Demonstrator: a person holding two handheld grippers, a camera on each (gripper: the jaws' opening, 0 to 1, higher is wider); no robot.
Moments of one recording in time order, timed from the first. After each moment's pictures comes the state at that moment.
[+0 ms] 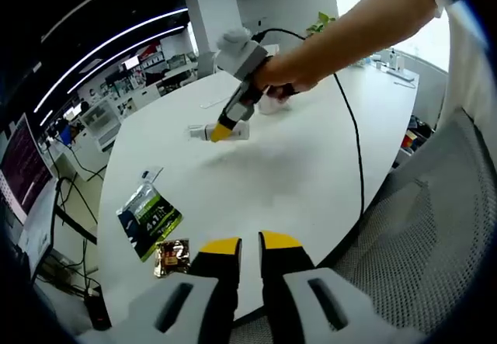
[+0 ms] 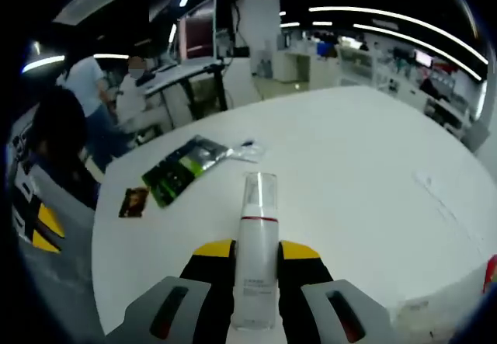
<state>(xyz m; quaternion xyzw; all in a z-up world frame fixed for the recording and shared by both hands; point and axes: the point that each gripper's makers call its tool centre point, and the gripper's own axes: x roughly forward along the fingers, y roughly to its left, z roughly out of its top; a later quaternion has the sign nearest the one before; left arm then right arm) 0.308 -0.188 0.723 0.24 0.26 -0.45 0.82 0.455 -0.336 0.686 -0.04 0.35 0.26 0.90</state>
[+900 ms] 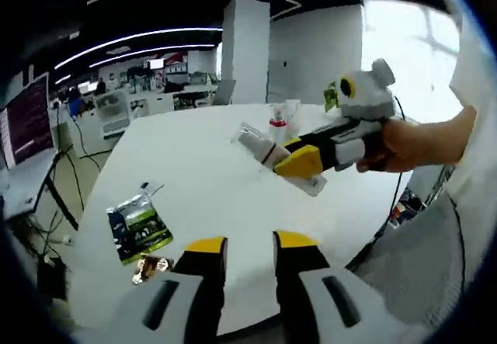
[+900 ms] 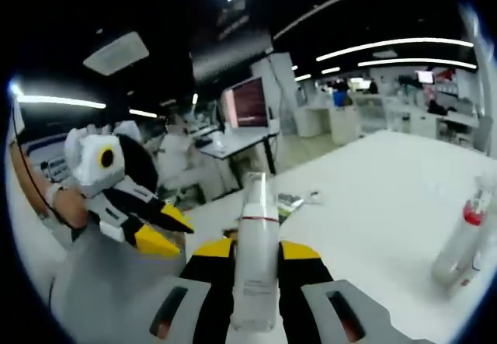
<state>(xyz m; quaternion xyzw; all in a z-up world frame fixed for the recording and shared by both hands) 0.314 -0.208 0.785 0.01 0.25 -0.45 0.86 0.336 -0.288 0.788 0.04 0.20 0.32 0.92</state>
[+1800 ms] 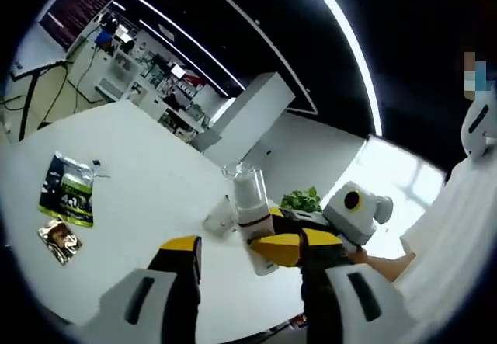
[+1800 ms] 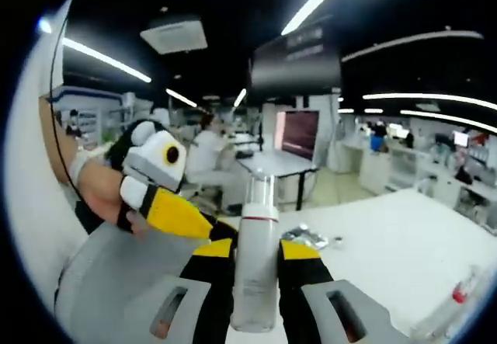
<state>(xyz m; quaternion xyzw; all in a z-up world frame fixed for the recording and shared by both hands) 0.306 -0.224 0.843 -0.33 0.20 -0.48 0.79 0.308 -0.234 0.842 -0.08 0.11 0.41 0.90</state>
